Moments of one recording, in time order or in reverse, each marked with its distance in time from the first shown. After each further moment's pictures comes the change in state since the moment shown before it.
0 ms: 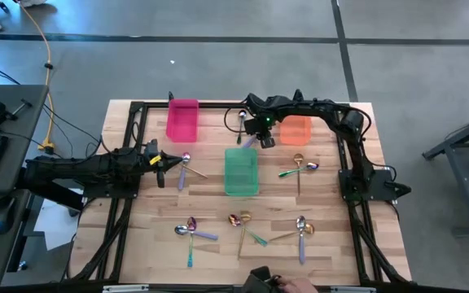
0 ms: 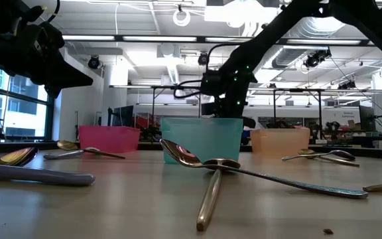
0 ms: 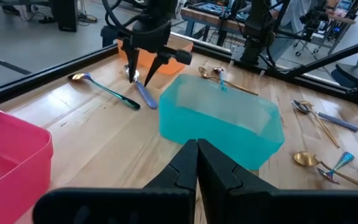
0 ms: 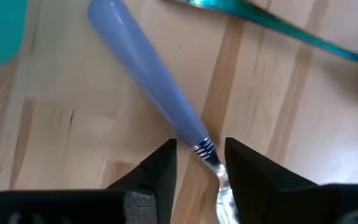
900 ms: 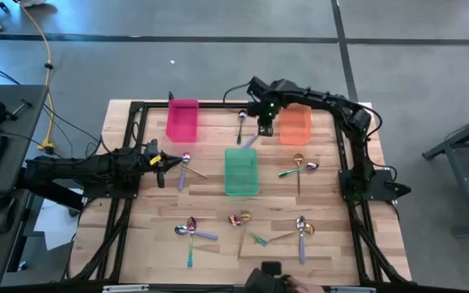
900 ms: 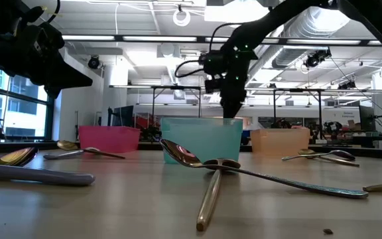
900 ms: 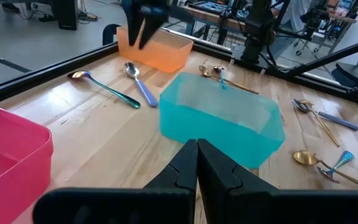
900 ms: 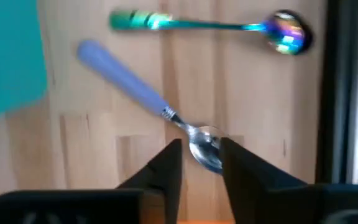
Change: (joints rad) left arm 0.000 -0.002 0.000 -0.008 0.000 -0.005; right arm -0.037 -0.069 0.160 -0.232 0.015 0.239
